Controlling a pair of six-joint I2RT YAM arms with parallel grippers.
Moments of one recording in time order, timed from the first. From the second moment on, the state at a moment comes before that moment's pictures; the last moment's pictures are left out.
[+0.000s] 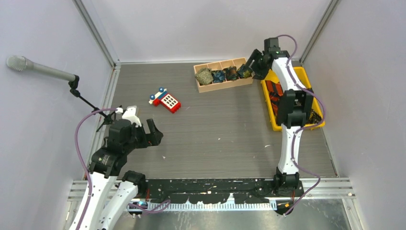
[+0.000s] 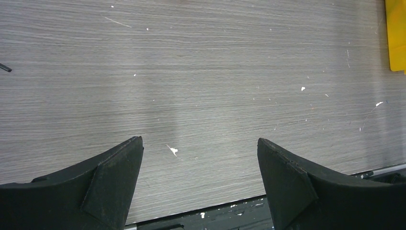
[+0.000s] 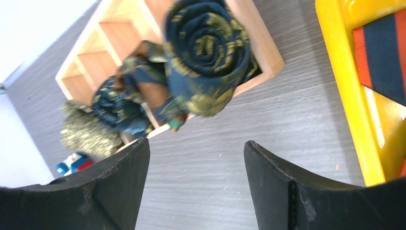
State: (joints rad) left arm -0.27 0.55 0.79 -0.86 0.05 -0.39; right arm 0.05 2.31 2.16 -0.78 -0.21 0.64
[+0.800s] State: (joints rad) left arm -0.27 0.52 0.78 -0.86 0.04 -0.39; right arm 0.07 1.02 1.22 -0.40 -0.04 0.62
